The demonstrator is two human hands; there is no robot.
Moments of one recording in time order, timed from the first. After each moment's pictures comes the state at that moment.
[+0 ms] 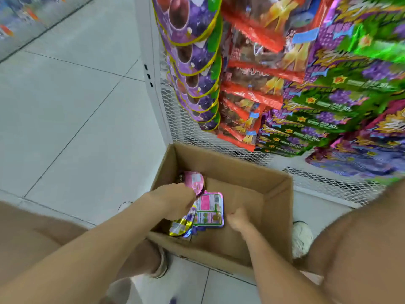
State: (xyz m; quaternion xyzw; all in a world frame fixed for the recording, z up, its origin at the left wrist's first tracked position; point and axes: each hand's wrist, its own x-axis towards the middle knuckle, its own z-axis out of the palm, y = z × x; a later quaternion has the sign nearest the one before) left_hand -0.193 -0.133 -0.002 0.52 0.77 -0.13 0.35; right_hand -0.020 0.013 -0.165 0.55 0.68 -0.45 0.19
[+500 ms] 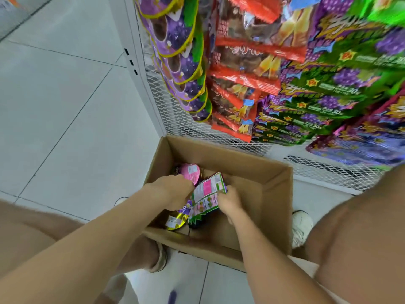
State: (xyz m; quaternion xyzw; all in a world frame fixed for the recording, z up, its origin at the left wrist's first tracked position) left_hand -0.199 -0.110 -0.028 0.51 0.76 -0.17 0.36; right_hand -0.053 0.014 -0.185 0.57 0.63 -0.52 0.06
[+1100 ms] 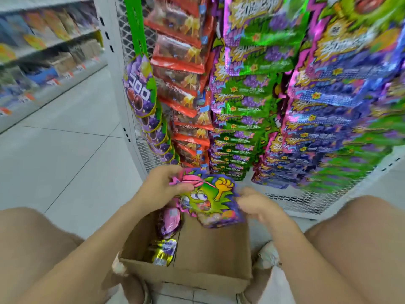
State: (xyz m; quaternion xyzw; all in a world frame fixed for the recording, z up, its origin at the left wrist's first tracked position) left_hand -0.155 -0.102 0.129 0.49 0.73 0.43 0.22; right_hand 0.045 0.089 0.082 0.48 0.66 -0.58 0.05
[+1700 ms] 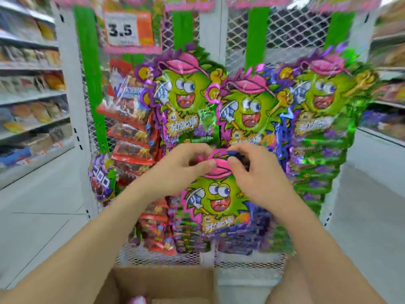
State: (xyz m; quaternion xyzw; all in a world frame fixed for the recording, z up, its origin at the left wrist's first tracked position) left_hand -0.076 0.026 0.368 0.66 0.61 0.41 0.15; right_hand 0.114 0.126 0.362 0.24 0.86 -0.21 -0.40
